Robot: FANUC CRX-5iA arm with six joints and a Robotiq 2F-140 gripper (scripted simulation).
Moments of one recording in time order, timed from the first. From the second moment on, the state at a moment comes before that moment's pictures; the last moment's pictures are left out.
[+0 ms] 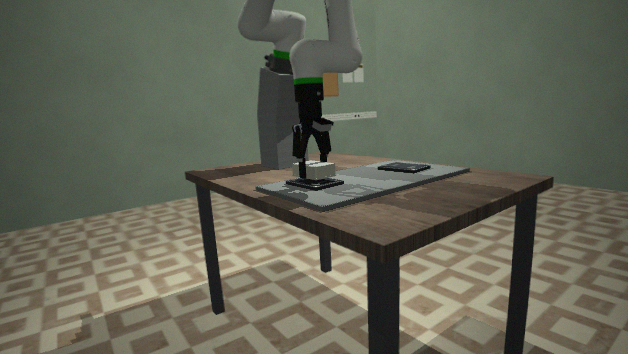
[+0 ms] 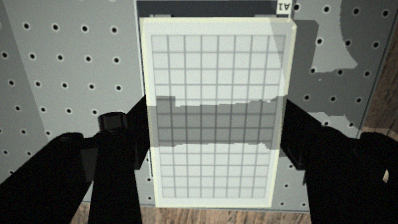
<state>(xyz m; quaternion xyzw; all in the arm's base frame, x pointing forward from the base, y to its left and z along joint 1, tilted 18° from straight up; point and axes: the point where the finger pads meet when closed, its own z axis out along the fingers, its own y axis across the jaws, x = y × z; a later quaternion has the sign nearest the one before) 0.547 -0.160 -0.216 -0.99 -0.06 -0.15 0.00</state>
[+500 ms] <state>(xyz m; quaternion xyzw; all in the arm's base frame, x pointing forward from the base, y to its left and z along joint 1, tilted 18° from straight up) 0.541 -0.161 -0.196 -0.99 -0.06 -0.15 0.00</state>
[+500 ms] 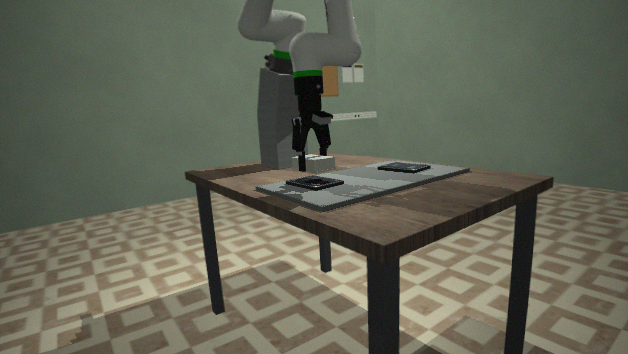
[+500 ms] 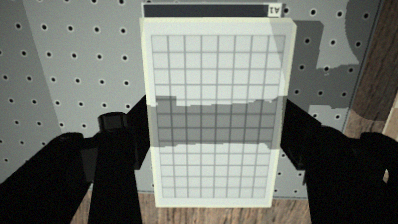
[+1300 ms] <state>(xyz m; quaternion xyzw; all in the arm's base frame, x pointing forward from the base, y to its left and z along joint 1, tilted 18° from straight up) 0.531 -0.161 -0.166 -0.99 -0.06 -0.15 0.00</state>
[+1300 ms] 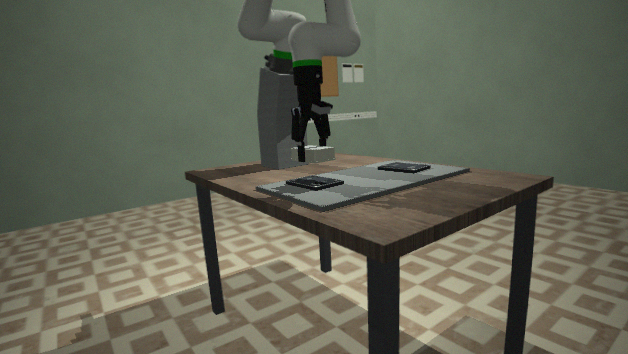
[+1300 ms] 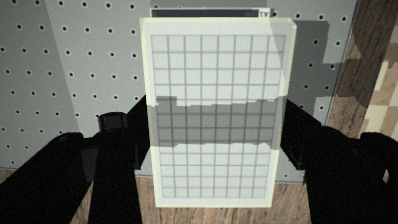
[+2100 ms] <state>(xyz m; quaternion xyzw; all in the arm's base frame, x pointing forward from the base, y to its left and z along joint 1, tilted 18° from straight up) 0.533 -0.137 -0.165 -0.98 -0.10 -0.15 0.00</state>
